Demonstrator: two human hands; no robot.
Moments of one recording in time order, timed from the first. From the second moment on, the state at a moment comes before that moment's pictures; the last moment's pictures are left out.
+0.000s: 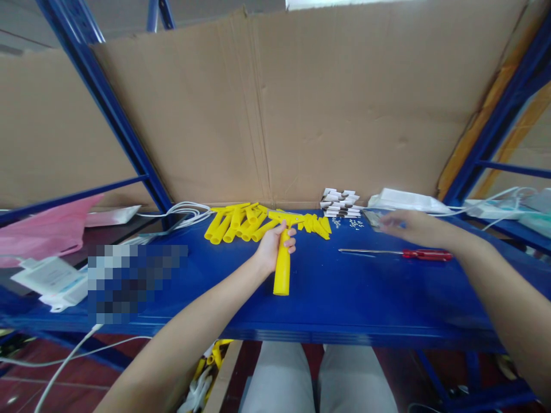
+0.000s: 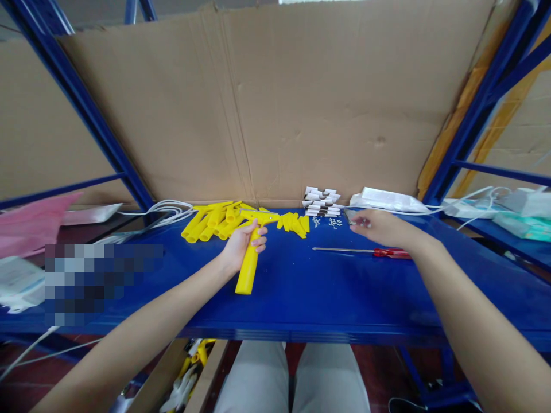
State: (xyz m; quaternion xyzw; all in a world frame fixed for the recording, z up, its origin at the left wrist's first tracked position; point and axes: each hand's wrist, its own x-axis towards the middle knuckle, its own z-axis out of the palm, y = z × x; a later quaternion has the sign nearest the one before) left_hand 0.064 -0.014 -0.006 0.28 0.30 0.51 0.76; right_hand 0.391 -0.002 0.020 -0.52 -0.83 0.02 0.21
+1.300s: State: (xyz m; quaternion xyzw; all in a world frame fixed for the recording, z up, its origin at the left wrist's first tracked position) left_hand 0.066 -0.020 -0.011 0.40 0.34 0.52 0.68; right_hand 0.371 -0.022 -0.019 -0.48 -0.83 -0.12 0.25
